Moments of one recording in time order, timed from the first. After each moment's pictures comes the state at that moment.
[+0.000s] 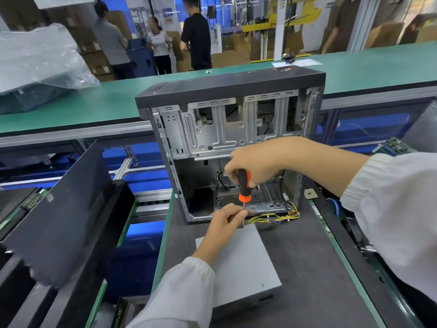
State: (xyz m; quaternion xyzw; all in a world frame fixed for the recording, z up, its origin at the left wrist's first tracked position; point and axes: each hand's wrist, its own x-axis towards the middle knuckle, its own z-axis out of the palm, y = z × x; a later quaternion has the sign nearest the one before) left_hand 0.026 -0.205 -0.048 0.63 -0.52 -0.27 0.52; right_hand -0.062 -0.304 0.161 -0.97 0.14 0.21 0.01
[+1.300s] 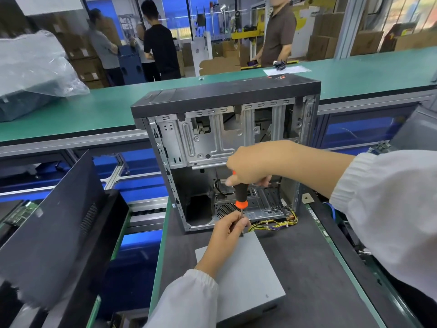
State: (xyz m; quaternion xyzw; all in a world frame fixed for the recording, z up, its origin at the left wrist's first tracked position) left_hand 0.027 -0.208 -0.057 0.61 -0.53 -0.28 0.51; right_hand -0.044 -0.295 0.167 -0.94 0.27 0.22 -0.01
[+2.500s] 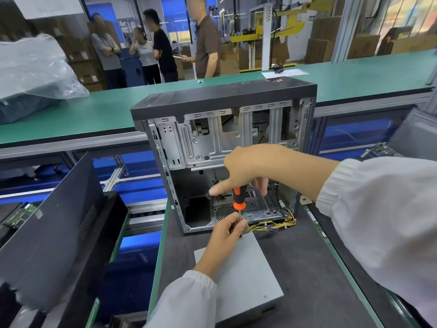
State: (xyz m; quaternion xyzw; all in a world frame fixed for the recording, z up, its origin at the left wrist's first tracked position) left_hand 0.027 -0.208 -0.061 0.60 -0.54 -0.30 0.51; right_hand -0.043 -0.283 0.172 -0.91 0.34 0.21 0.07
